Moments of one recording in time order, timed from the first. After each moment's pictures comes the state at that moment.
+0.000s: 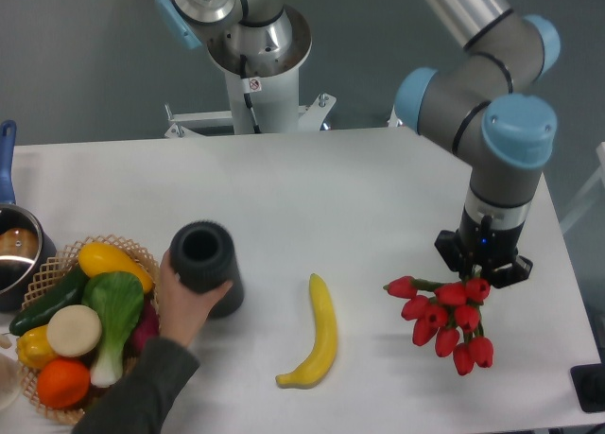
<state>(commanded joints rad) 2.69 -2.11 -1.42 -0.95 1.47 1.21</state>
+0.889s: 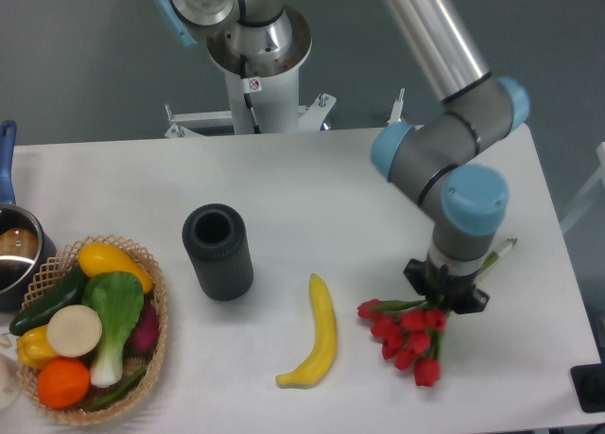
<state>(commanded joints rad) 2.61 -2.22 -1.49 -0.89 1.55 1.20</state>
